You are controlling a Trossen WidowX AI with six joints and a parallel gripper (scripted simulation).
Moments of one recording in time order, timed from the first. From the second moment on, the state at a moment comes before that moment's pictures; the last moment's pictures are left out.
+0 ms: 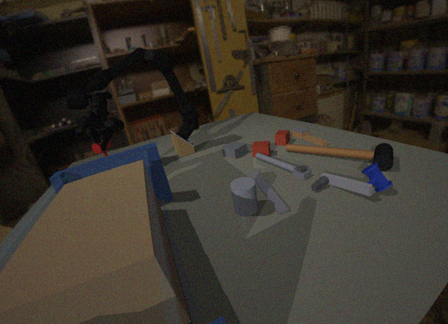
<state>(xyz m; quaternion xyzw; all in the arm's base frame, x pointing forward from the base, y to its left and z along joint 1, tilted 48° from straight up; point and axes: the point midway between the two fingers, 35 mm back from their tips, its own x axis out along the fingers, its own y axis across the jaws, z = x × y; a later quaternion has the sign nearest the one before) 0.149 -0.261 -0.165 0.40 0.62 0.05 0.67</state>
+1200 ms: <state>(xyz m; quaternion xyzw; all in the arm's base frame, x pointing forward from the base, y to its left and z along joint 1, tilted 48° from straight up) 0.191 -0.275 -0.188 0.40 0.62 0.04 0.67</state>
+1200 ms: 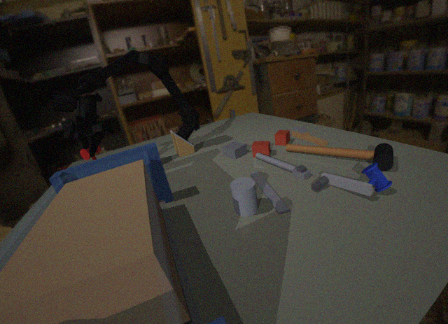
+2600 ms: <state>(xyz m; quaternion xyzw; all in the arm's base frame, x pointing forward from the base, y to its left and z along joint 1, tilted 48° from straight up) 0.243 -0.272 -0.196 0.40 0.62 0.03 0.67</state>
